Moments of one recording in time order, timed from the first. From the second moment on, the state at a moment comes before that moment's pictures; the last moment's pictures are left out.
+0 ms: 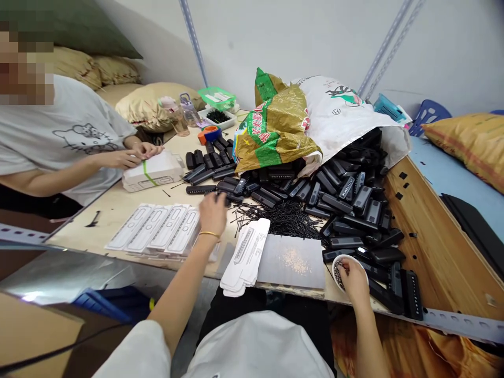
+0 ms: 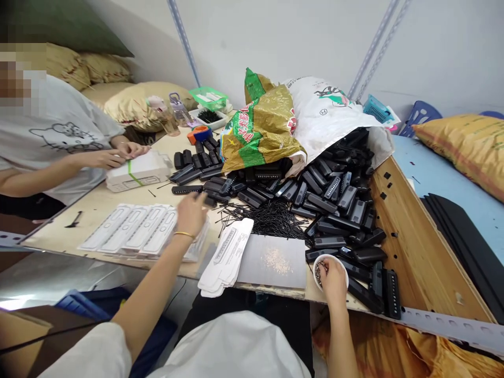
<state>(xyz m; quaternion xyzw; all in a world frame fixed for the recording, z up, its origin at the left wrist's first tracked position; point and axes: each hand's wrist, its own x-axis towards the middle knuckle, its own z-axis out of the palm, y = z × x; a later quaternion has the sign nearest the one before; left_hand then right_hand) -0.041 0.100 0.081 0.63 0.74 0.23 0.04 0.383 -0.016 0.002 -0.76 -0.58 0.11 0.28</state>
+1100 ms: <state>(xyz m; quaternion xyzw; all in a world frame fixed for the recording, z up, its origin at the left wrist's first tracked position) 0.103 0.040 0.068 0.08 0.42 0.53 0.73 0.257 -0.018 0.043 -0.56 -0.47 0.40 0.55</state>
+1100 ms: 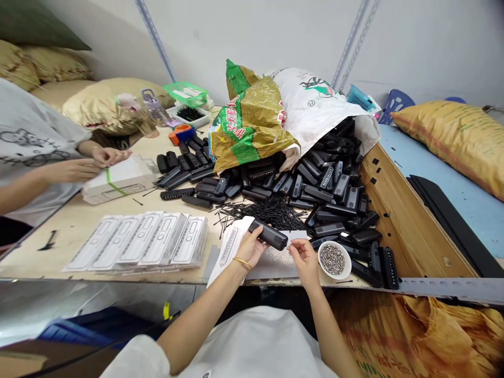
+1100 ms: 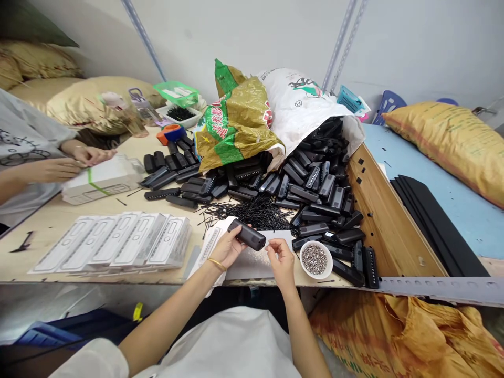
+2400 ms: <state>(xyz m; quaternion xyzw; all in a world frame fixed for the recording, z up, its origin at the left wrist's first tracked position) 0.105 0.026 0.065 -0.05 0.35 0.53 0.77 0.230 -0.016 0.033 -0.54 -0.44 0.26 0.67</state>
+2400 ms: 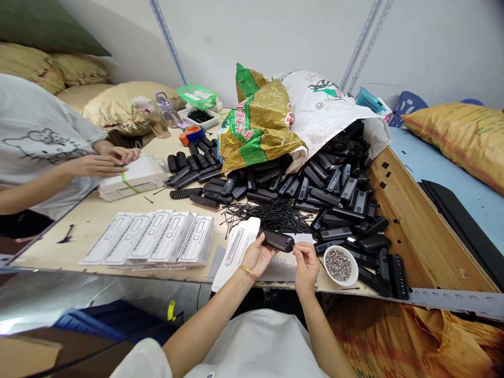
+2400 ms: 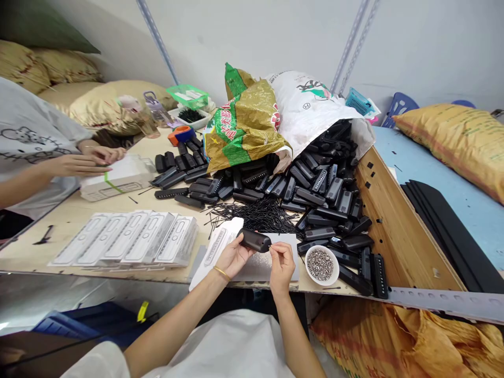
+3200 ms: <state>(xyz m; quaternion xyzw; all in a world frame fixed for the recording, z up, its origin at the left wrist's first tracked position) 0.123 0.026 0.049 0.36 0.44 0.49 0.67 0.291 -0.036 0.027 -0.65 -0.41 0.27 0.58</state>
